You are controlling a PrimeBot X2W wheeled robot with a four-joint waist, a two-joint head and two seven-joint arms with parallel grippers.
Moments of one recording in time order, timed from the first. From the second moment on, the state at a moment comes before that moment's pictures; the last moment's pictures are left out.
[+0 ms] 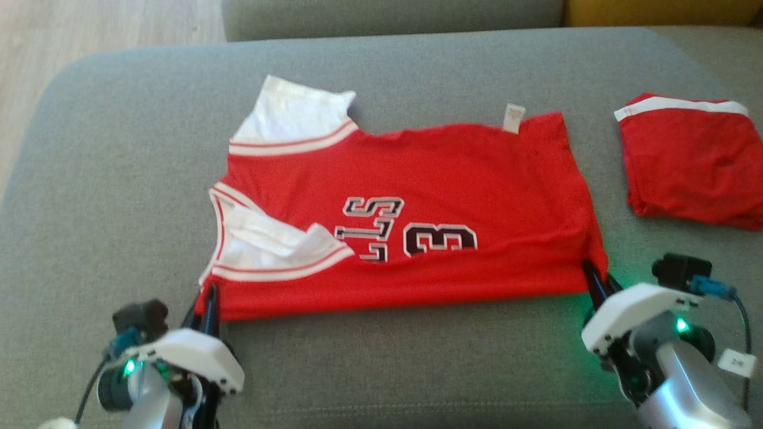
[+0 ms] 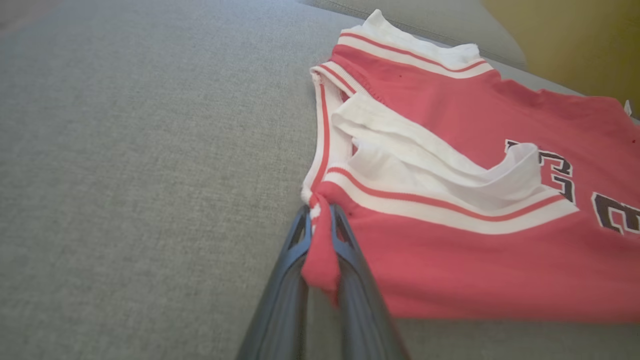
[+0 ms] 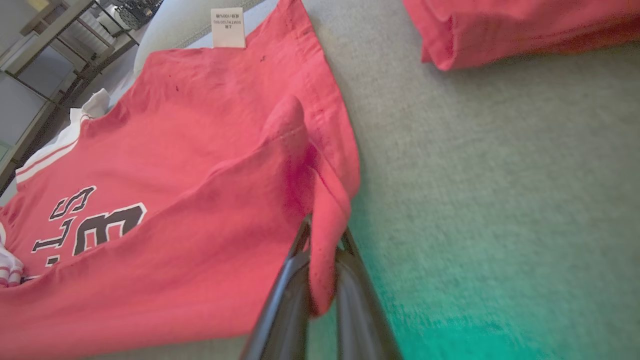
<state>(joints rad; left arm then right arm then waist) -0.20 0.11 -0.18 0.66 -0.42 -0.01 -0.21 -0.30 -0.15 0.13 0.73 0.54 0.12 0.05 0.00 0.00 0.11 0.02</state>
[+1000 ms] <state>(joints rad) -0.02 0.14 -0.16 0.34 -0.45 0.06 -0.20 0.01 -0.07 -0.07 0.19 0.41 0.12 0.25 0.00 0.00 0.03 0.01</state>
